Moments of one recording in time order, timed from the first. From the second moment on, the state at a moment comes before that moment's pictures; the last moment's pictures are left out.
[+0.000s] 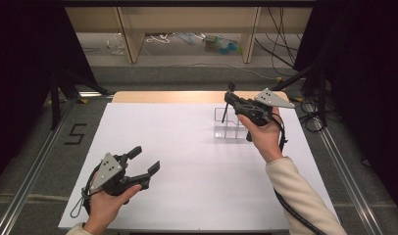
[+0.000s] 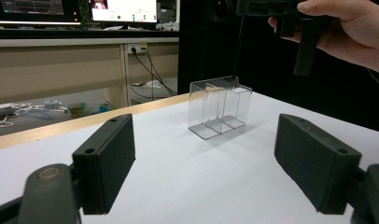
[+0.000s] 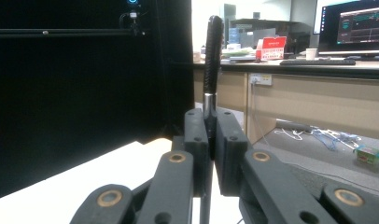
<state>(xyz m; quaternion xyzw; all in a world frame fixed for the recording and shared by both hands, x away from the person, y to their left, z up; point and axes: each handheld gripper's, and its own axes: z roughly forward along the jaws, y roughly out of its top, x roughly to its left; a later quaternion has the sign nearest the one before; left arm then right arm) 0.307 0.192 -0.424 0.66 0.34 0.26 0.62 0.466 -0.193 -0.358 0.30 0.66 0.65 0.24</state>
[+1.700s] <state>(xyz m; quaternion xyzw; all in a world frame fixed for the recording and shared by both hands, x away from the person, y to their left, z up) 0.308 0.191 -0.425 0.66 0.34 0.26 0.62 0.482 -0.187 -0.351 0.30 0.65 0.65 0.26</state>
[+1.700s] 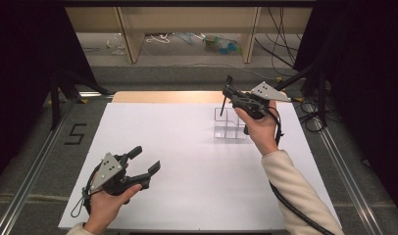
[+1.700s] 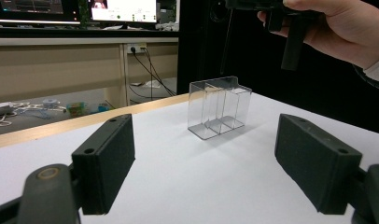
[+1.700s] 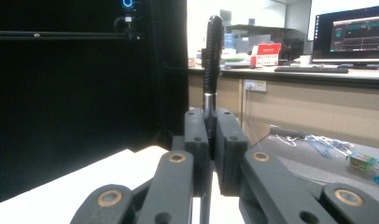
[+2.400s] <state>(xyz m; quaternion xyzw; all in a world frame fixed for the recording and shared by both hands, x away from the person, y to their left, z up) 0.308 0.191 -0.425 0.66 0.34 0.25 0.62 0.486 -0.185 -0.351 0.30 0.65 0.64 0.26</state>
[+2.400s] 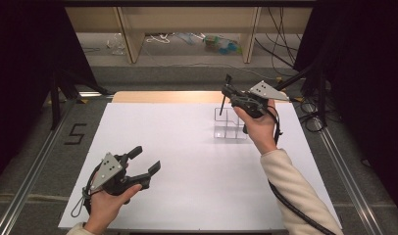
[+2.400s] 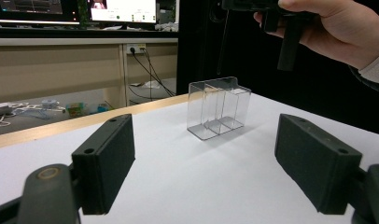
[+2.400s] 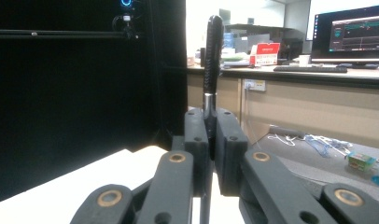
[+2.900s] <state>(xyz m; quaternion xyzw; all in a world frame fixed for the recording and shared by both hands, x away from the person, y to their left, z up) 0.308 0.191 -0.425 0.66 0.34 0.25 0.62 0.489 -0.182 -0.351 0.30 0.66 0.64 0.27</state>
